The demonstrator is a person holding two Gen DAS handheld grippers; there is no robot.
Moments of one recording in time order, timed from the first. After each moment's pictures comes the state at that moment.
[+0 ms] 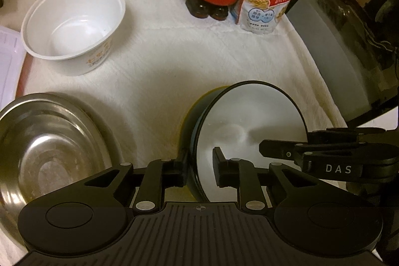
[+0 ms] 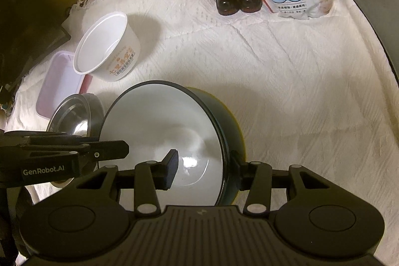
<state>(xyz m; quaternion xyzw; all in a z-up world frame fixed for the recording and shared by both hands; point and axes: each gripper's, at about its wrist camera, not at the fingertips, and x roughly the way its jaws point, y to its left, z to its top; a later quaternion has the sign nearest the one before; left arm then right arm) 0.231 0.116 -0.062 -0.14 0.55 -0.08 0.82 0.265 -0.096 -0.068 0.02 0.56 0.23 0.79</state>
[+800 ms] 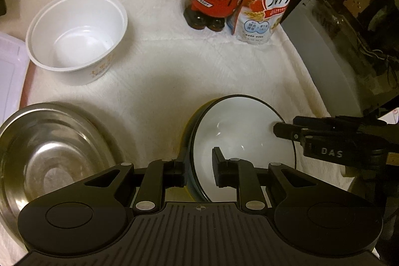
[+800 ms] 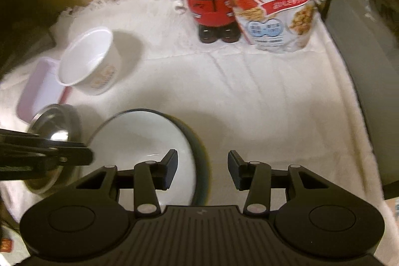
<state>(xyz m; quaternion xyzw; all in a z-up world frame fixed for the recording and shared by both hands) 0.228 0.124 -0.047 -0.15 0.53 -0.09 0.83 0.265 -0.098 -0.051 -0.05 0.51 0.18 0.84</state>
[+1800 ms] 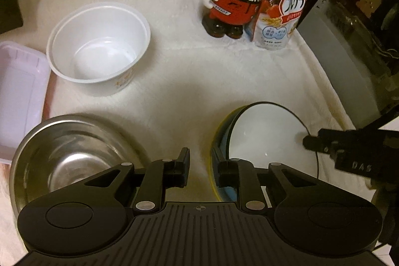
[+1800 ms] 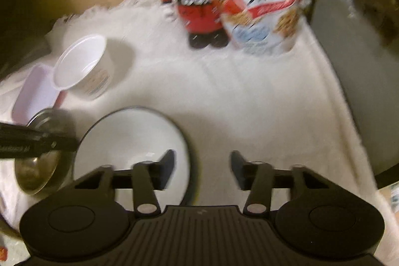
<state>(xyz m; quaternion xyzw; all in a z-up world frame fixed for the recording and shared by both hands) 0.229 0.140 -0.046 -0.12 0.52 -0.06 0.84 0.248 -0.105 -0.049 -0.04 0.50 0.17 0.85</state>
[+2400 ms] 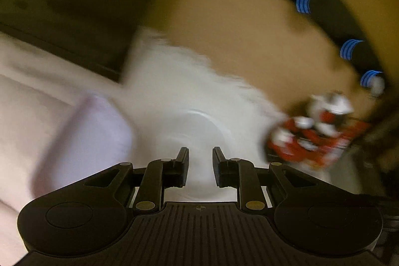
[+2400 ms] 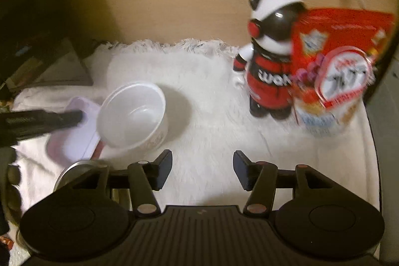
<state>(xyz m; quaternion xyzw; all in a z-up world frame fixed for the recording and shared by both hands) 0.252 0.299 -0.012 -0.28 0.37 0.09 0.88 0.327 0.004 0.017 -0.07 0.46 0.25 0.85</state>
